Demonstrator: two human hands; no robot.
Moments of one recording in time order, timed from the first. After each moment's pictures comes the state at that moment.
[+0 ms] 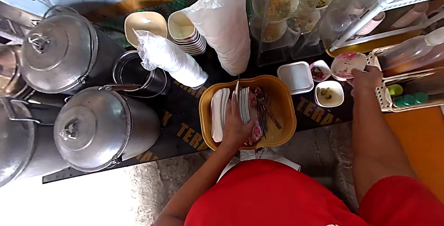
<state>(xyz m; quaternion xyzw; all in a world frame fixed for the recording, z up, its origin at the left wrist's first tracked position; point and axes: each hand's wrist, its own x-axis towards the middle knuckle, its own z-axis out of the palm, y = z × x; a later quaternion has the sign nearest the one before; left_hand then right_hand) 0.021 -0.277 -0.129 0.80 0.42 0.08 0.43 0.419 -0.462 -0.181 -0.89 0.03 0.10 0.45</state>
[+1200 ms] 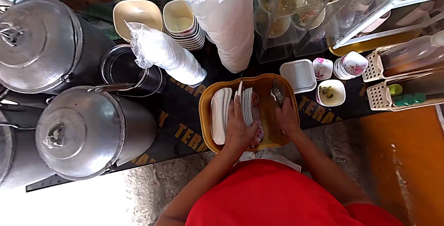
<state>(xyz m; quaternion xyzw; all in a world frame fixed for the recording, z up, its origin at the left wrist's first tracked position) 0.016 -0.275 -0.136 0.80 0.40 0.10 0.44 0.176 -0.372 -0.168 -0.87 -0.19 0.34 0.30</state>
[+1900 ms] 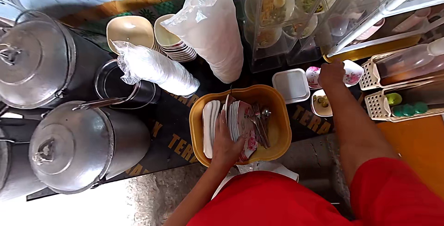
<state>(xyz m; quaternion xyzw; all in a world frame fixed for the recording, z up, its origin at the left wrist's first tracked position) 0.018 -0.278 -0.138 0.79 0.43 0.11 0.43 0.434 -0.370 -0.198 -0.96 -0.22 0.16 -0.01</state>
